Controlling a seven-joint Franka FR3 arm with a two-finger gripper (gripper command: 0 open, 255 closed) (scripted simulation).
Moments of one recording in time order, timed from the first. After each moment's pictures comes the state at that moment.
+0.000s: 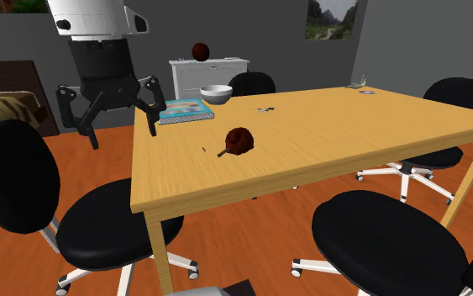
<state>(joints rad) 0.02 -0.82 -0.05 -2.38 -0.06 1.58 -0.17</state>
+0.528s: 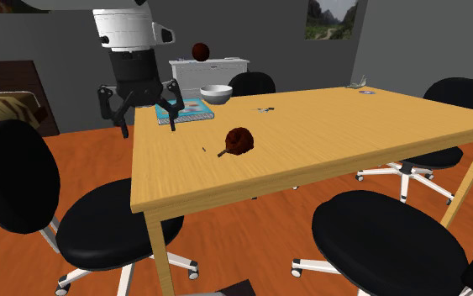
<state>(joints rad) -0.06 -0.61 -0.07 -2.29 -0.08 1.71 -0.05</state>
